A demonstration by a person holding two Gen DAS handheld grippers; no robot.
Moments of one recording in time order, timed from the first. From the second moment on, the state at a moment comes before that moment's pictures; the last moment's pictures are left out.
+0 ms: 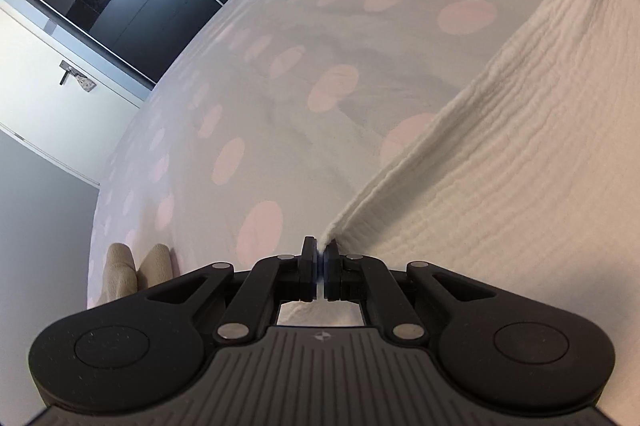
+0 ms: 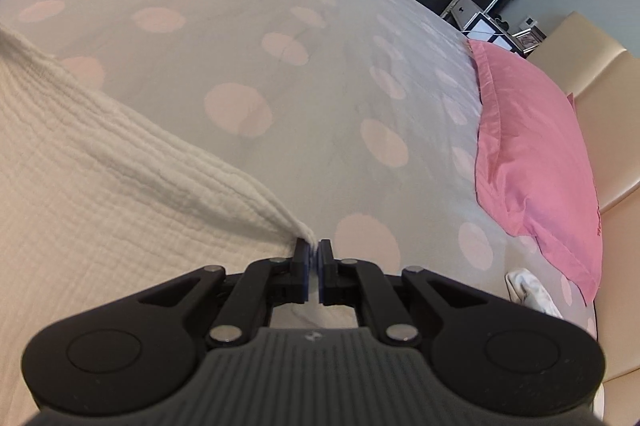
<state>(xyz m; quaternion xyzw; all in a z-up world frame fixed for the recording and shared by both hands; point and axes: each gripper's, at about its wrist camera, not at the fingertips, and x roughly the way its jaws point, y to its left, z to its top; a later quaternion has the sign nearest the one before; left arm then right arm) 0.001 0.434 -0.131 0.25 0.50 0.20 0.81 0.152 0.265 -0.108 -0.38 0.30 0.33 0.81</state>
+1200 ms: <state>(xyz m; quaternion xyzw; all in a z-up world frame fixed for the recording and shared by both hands) -0.146 0.500 -0.074 -0.09 0.46 0.31 0.83 0.132 0.106 -0.063 -0.15 0.44 0.27 0.85</state>
